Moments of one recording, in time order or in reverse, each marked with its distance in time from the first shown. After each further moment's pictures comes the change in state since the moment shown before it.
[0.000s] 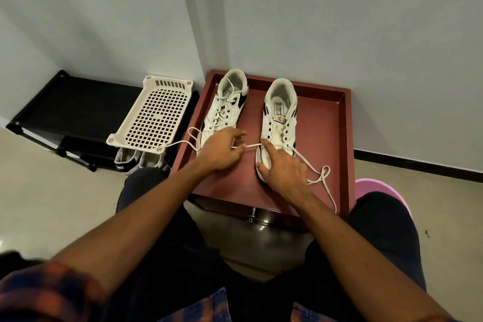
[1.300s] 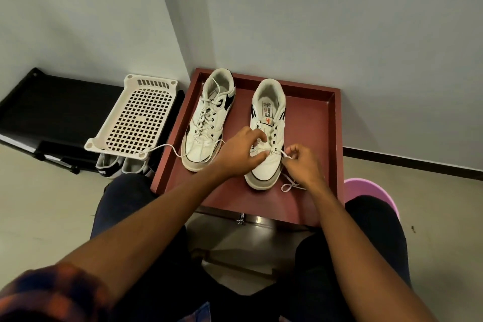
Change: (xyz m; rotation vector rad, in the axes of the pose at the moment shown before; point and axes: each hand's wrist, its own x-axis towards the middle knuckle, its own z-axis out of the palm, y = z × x) left_hand 0.030 0.045 0.044 -0.093 0.011 0.148; right_hand 0.029 0.076 -0.007 0.595 -0.001 0.385
